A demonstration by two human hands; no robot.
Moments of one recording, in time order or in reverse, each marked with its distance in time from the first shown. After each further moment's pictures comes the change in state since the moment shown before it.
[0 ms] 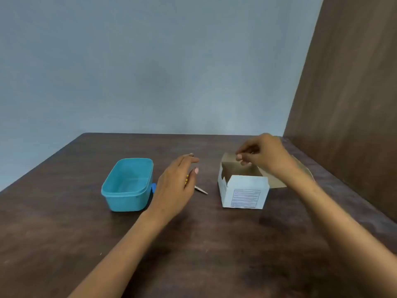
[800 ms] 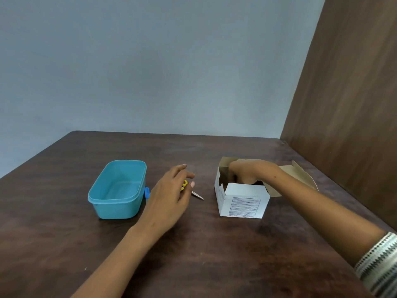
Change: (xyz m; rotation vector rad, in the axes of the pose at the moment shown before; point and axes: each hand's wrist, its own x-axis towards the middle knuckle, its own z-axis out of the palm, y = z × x) left_hand -0.005 -0.009 0.006 -0.009 -0.078 -0.087; right_hand 0.040 0.015 0.040 -0.722 -0.840 0.109
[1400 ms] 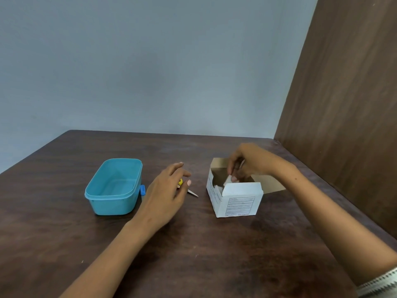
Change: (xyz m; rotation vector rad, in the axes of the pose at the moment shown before) left_hand -0.001 0.002 -0.001 0.032 -0.030 0.018; right_hand -0.038 0.019 -0.006 0.522 0.330 -0.139
